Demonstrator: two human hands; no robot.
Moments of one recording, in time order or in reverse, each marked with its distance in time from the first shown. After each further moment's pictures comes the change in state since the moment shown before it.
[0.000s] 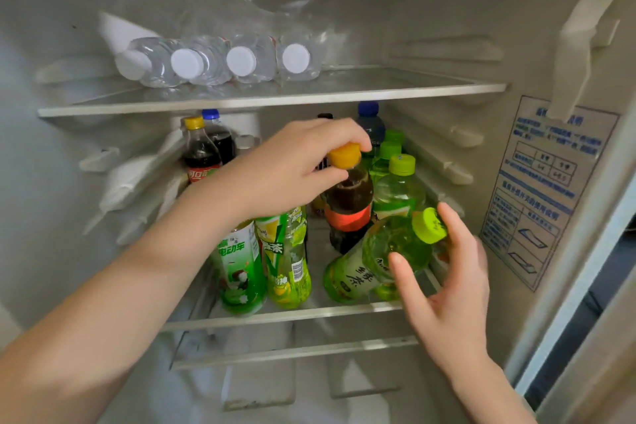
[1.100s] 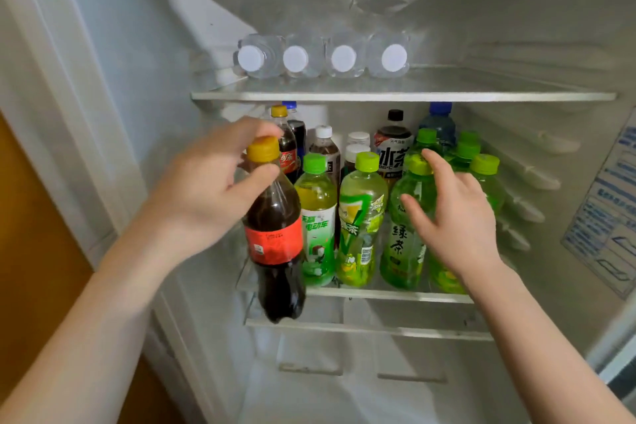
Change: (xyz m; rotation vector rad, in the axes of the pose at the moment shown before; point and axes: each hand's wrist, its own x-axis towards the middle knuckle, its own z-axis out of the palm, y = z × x) left_hand -0.148 -0.026 -0.062 -0.087 0.387 -0.434; right_hand 0.060 -0.036 0.063 -0.399 -0.313 -0.139
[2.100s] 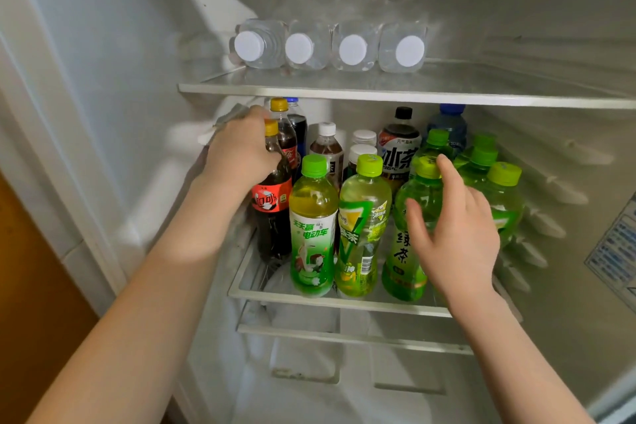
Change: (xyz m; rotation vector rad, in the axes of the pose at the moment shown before) left_hand 0.087 -0.058 0.053 0.437 0.005 -0.324; right_hand -0.005 -0.012 0.021 0.004 0.174 0.108
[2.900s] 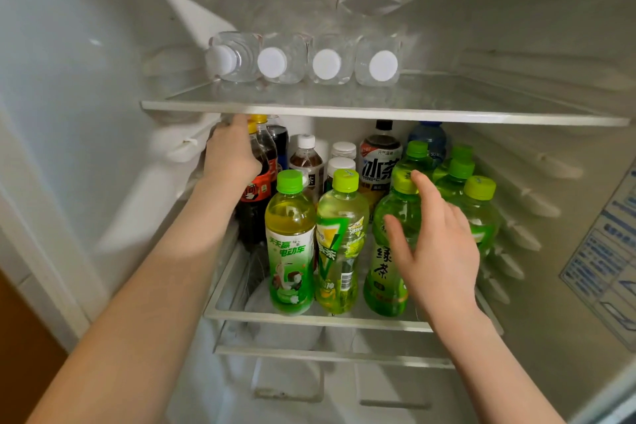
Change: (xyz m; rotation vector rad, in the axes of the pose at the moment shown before) left_hand 0.038 0.001 0.035 -0.049 0.040 -0.094; right_hand 0.002 0.003 -0.006 0.010 -0.034 -0.016
